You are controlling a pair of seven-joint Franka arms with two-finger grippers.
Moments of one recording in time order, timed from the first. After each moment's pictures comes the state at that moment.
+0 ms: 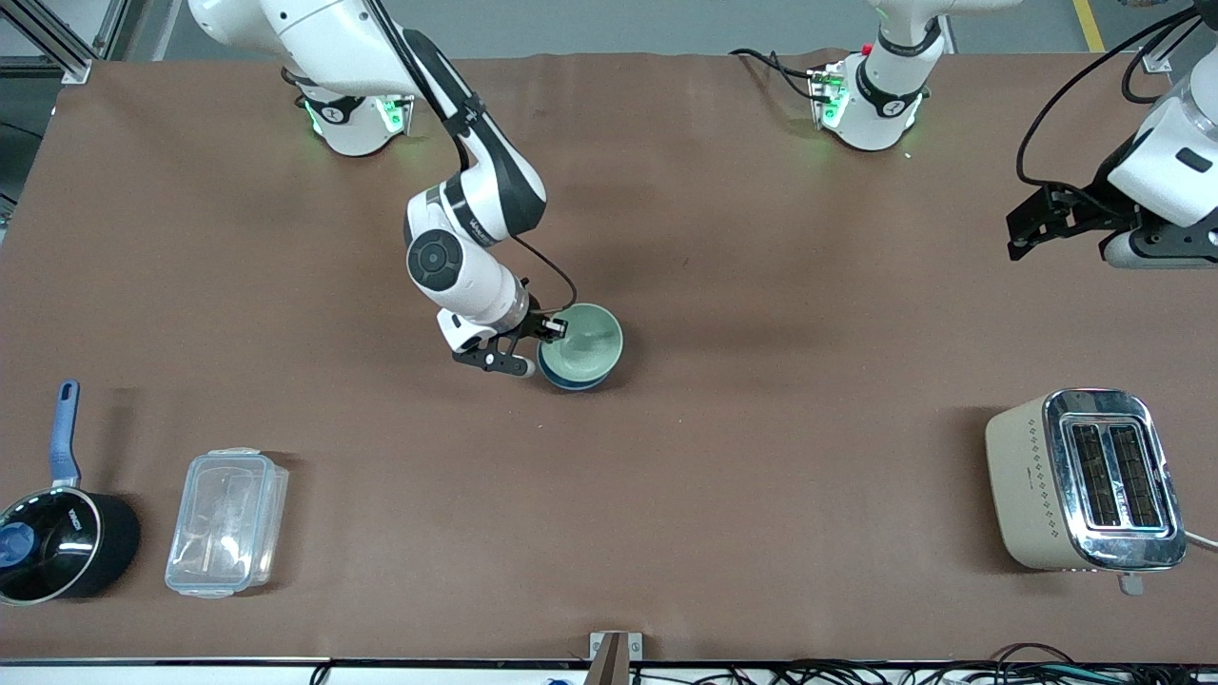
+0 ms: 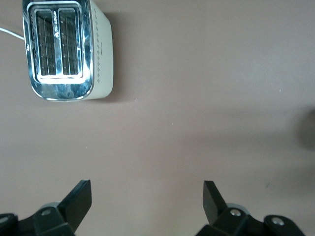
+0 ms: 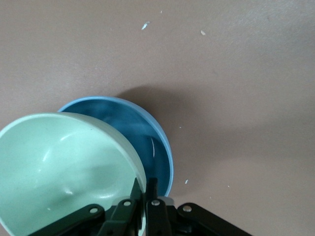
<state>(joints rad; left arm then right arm) -0.05 -0.02 -0.08 -1.57 0.04 1.56 -0.07 0.70 0.50 -0.07 -1.89 0.44 2.42 0.58</state>
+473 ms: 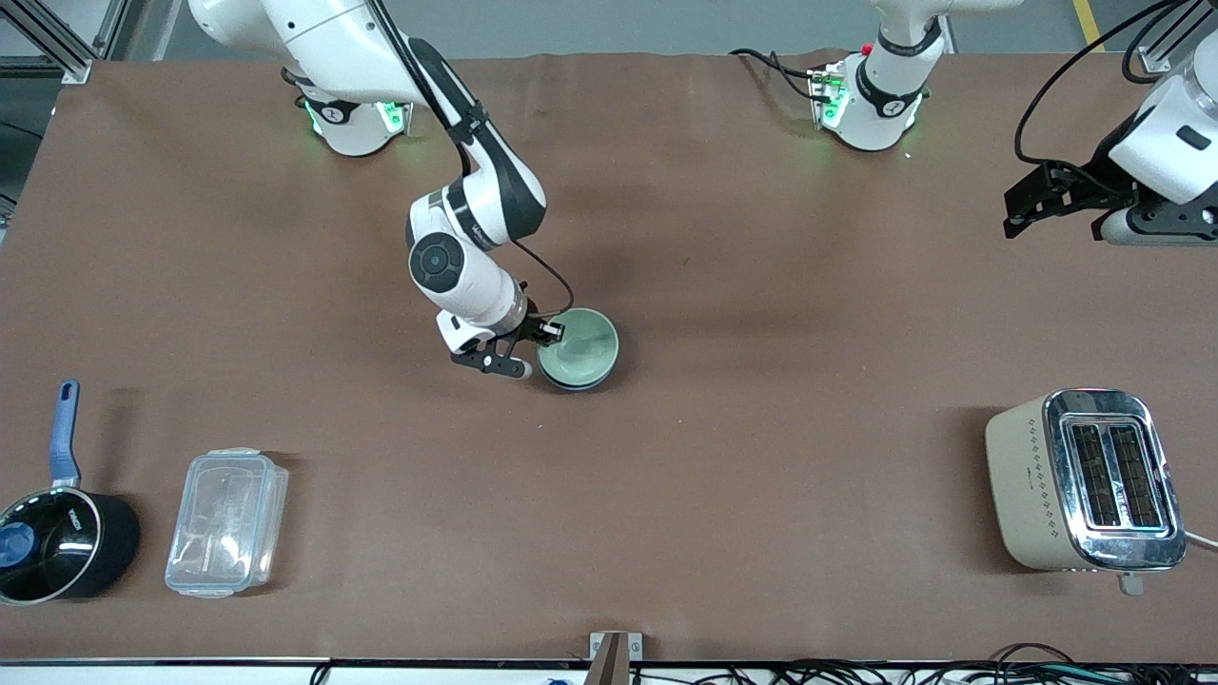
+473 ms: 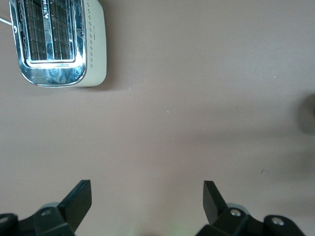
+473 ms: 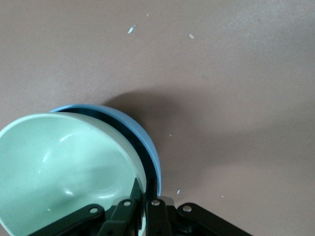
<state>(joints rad) -0.07 -0.08 -0.05 -1.64 0.00 1.56 -0.06 0.70 0.51 -0.09 -1.90 0.44 2.44 0.58</state>
